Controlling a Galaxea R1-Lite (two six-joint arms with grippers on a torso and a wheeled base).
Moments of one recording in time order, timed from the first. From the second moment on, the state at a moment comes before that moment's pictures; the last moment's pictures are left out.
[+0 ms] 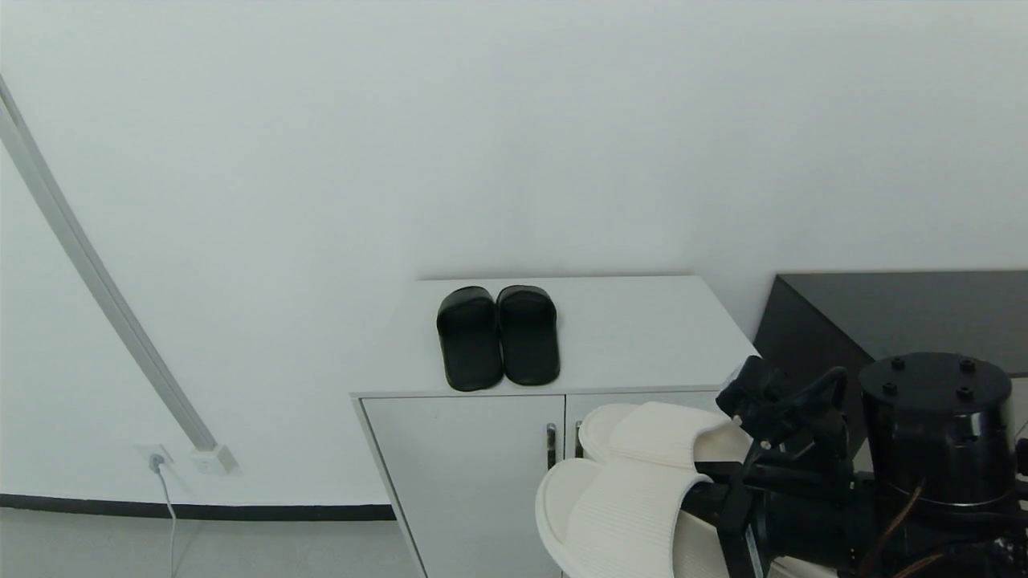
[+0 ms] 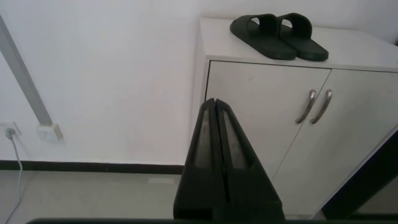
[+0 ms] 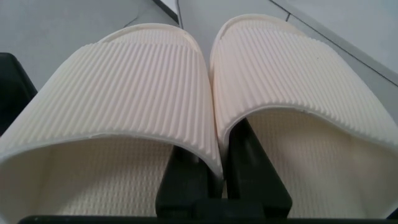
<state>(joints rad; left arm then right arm) 0.00 0.00 0.00 0.00 0.03 -0.08 0.80 1.51 -0.55 -0.56 0.11 0.00</state>
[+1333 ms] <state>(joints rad) 0.00 0.00 0.00 0.00 0.03 -0.08 0.86 1.53 -0.50 -0.60 0.11 -0.04</state>
